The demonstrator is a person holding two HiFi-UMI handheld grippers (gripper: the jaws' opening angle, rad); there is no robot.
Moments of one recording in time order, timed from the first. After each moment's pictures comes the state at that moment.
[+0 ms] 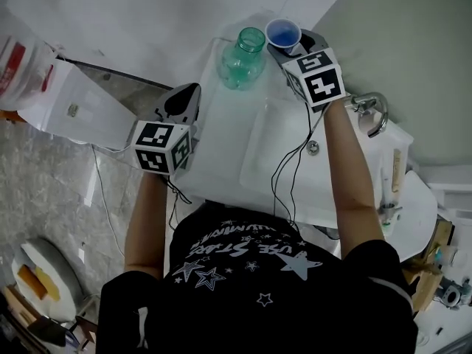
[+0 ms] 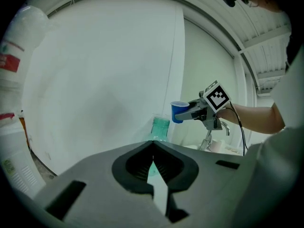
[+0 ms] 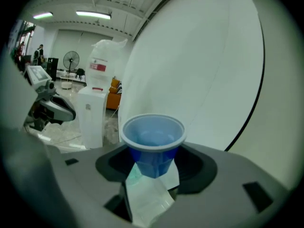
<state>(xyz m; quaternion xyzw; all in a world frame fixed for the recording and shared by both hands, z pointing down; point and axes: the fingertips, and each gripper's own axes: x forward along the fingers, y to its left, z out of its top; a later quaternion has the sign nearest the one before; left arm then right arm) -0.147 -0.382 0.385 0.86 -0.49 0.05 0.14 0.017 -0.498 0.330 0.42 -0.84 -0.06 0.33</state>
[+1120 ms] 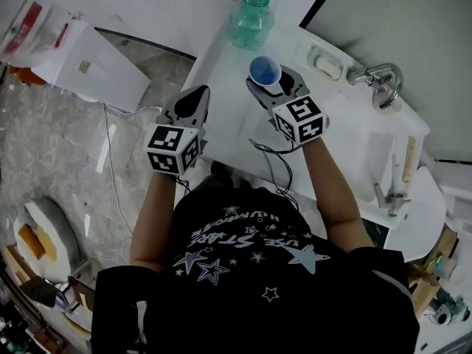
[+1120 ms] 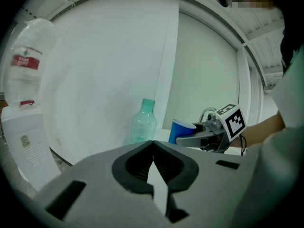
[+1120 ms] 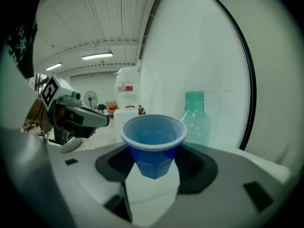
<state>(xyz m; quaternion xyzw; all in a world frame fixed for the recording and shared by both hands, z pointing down) -0.113 -0.271 0.437 0.83 -0.53 0.08 0.16 -0.007 -0.329 0.451 0.30 -0.93 0.05 0.18</state>
